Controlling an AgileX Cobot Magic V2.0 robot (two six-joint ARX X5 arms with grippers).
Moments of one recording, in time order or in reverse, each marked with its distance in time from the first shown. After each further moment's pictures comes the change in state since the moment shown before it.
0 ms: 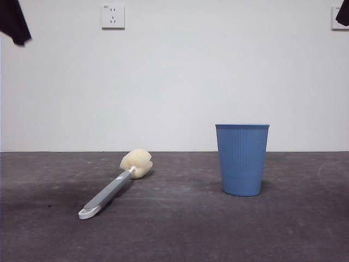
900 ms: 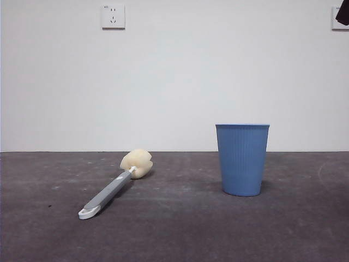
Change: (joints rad) left arm 0.591 -0.790 -0.885 0.838 -0.016 0.147; right arm 0.000 -0.002 0.000 0.000 0.000 0.000
